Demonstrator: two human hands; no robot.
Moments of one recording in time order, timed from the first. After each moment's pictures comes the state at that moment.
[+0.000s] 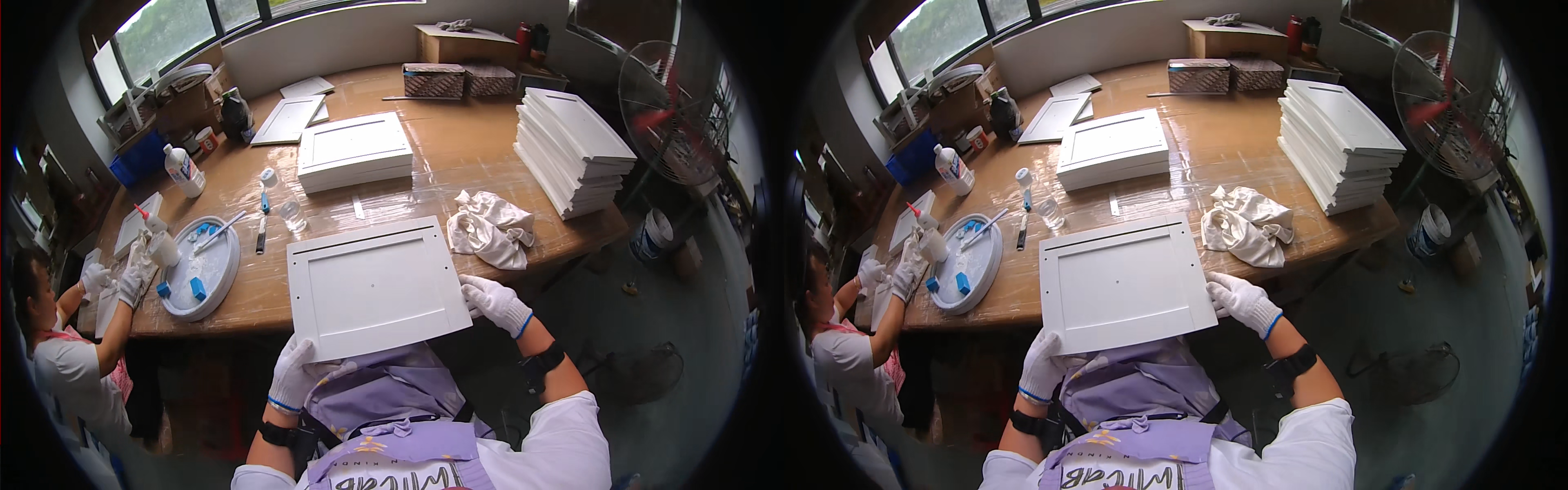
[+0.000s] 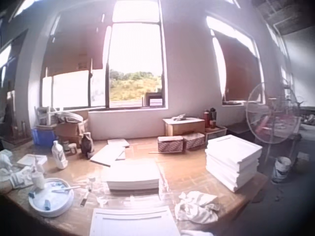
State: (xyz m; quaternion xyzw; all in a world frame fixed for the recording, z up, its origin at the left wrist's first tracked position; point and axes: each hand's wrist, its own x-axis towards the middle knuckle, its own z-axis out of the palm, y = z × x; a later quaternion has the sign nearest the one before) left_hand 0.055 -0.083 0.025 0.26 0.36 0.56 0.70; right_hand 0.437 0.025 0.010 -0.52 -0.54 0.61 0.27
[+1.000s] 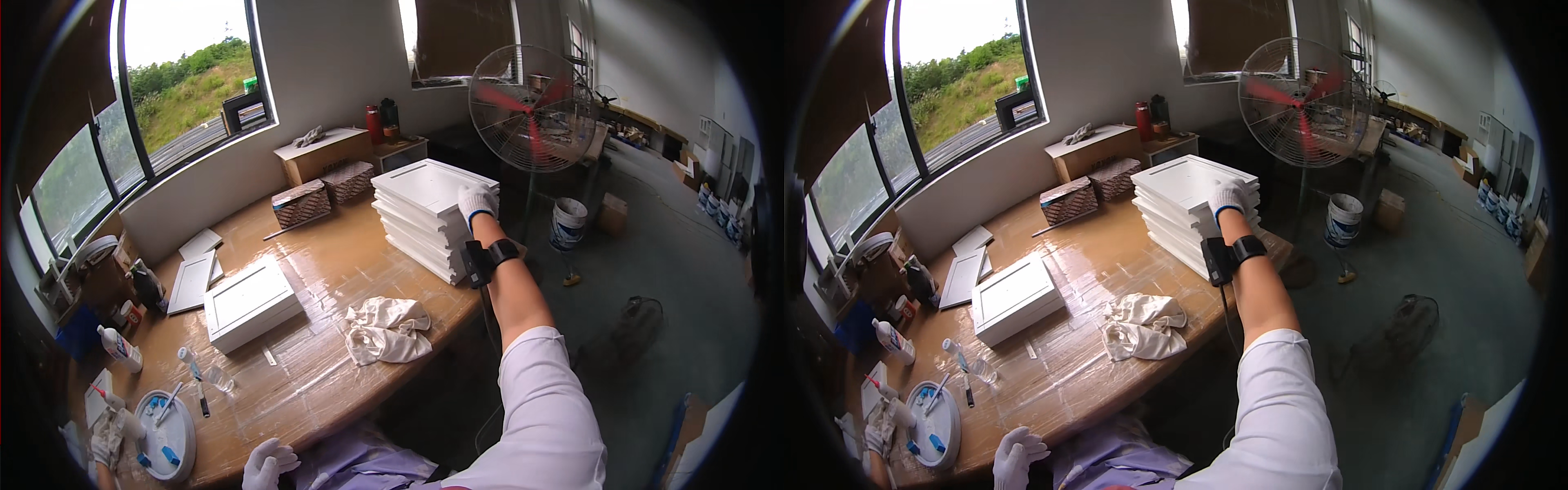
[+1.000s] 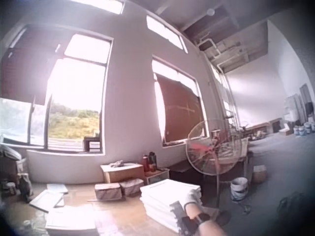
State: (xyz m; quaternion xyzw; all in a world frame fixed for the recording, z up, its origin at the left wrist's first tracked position) left_hand 0.075 -0.053 0.084 0.48 0.43 0.43 0.63; right_hand 0.669 0.209 0.206 -0.87 -0.24 0.04 0.42
